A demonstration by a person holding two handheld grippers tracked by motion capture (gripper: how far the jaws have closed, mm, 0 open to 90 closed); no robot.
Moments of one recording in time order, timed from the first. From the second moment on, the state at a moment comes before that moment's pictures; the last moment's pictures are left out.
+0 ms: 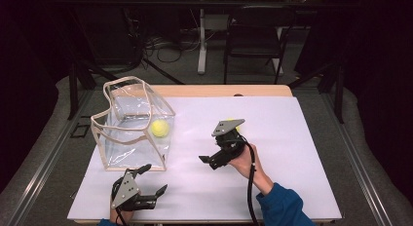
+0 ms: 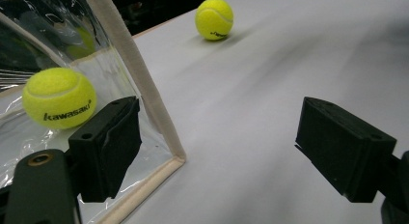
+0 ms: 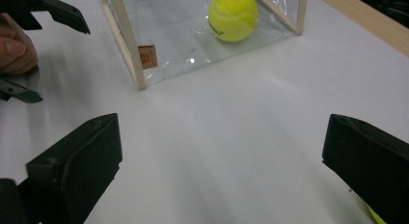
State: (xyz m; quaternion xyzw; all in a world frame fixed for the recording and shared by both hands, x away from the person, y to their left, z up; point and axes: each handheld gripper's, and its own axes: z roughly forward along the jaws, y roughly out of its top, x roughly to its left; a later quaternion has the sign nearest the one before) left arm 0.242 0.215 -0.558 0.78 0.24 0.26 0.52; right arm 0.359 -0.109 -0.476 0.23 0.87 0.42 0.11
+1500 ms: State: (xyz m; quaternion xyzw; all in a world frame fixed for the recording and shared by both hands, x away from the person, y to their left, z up) left arm 0.242 0.218 -0.558 0.78 0.24 0.26 0.52; right arm 0.342 -0.181 -0.525 0.31 0.86 0.38 0.13
